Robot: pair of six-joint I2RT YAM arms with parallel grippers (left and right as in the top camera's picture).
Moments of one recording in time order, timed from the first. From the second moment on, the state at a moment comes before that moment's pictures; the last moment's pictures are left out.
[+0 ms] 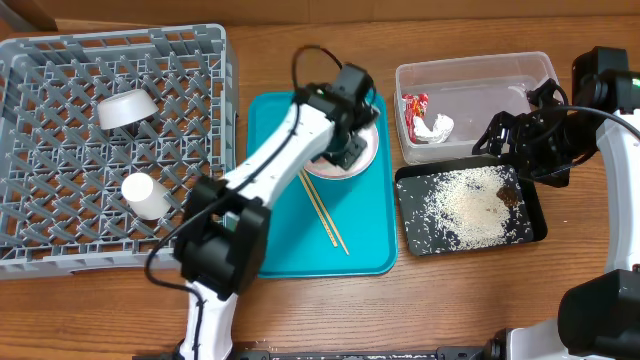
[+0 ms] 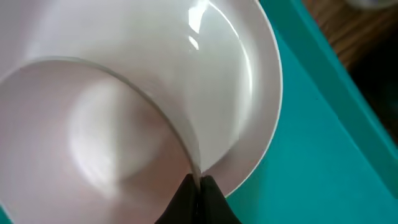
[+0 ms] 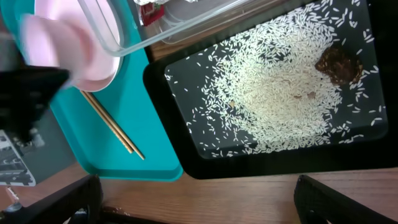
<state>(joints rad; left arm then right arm) -0.53 2.13 1.77 -0.98 0.02 0.13 -0.18 1.68 1.64 -1.48 -0.40 0.10</state>
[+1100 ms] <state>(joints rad) 0.47 2.24 1.89 -0.94 1.33 0.24 -0.18 1.68 1.64 -1.48 -0.40 0.10</state>
